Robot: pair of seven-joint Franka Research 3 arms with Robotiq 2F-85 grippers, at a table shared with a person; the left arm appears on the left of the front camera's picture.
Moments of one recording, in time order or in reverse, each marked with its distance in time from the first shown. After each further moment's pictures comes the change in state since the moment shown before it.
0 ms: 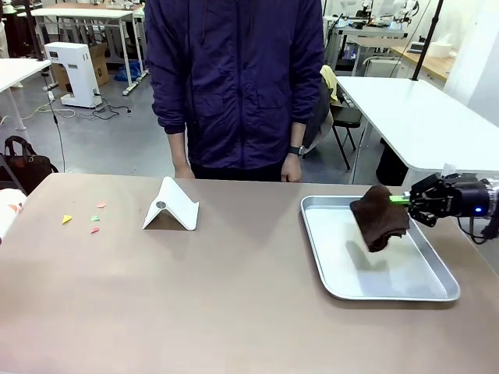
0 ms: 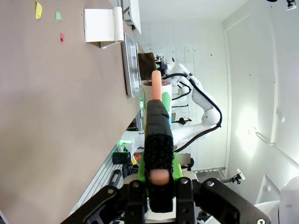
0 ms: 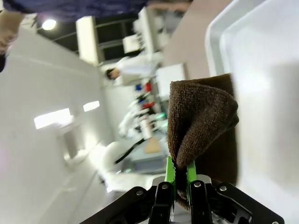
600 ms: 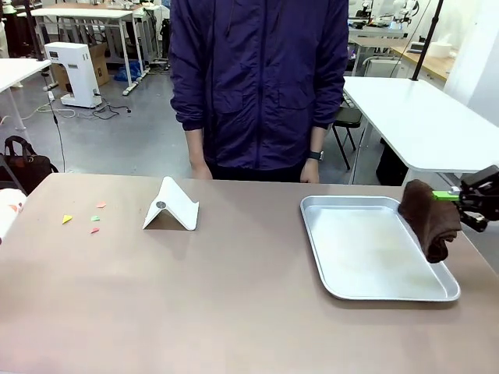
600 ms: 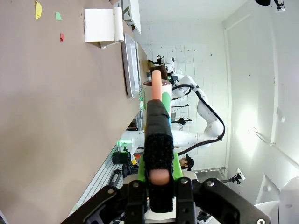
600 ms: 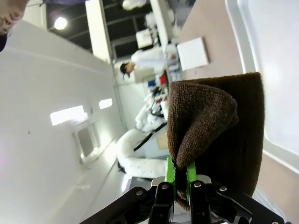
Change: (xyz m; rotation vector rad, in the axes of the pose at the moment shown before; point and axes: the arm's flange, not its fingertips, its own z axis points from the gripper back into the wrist) left arm 0.000 0.000 0.000 0.000 0.000 0.000; right arm -0.089 0.046 0.047 0.001 -0.045 -0.033
